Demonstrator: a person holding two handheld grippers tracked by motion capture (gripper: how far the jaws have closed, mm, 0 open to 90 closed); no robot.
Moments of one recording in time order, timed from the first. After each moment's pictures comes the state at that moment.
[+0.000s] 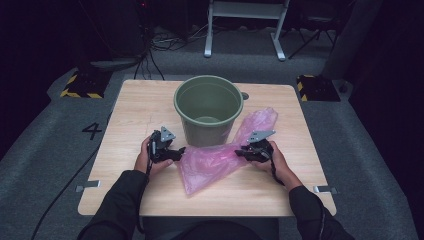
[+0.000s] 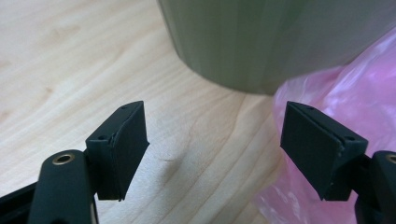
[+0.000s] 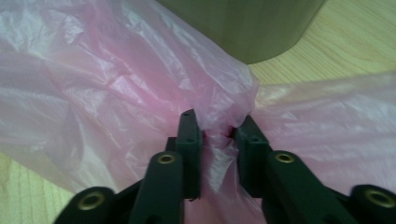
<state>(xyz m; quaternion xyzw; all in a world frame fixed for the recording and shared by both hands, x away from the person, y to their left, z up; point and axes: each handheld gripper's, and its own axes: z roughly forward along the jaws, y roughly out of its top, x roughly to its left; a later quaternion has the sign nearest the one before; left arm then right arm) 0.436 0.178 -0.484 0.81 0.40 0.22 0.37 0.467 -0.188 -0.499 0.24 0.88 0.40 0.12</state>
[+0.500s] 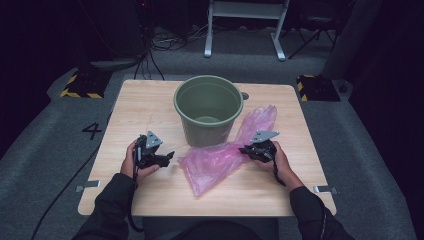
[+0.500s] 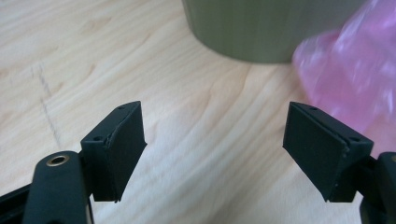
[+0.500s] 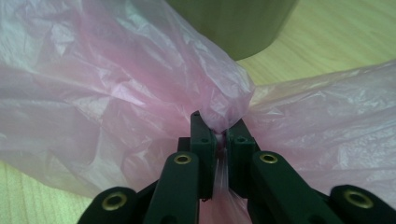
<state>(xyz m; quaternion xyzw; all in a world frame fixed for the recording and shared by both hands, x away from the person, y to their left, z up) 0.404 0.212 -0.475 0.82 0.40 0.23 0.35 0.464 -0.199 -0.496 0.25 0.87 0.40 0.15</state>
